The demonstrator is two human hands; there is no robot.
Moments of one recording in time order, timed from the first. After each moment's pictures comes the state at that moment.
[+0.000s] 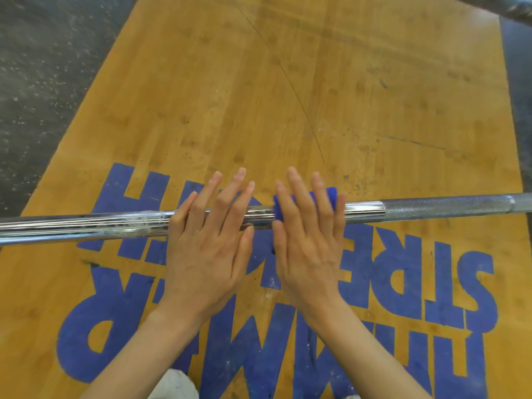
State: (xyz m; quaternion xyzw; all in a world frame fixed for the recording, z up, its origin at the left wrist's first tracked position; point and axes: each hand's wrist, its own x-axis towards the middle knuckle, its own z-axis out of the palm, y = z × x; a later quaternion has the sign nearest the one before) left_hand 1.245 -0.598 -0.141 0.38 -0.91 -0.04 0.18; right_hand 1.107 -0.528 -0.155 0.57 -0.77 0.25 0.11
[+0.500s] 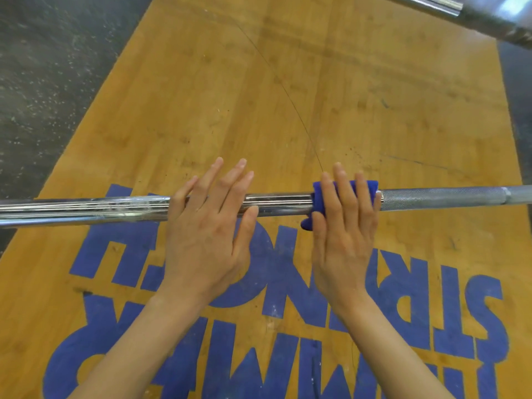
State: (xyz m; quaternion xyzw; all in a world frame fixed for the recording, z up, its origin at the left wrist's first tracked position) left_hand 1.219 -0.649 -0.139 0.39 -0.89 -0.06 0.21; right_hand 1.053 -0.550 -0.169 0.54 -0.79 0.27 0.14
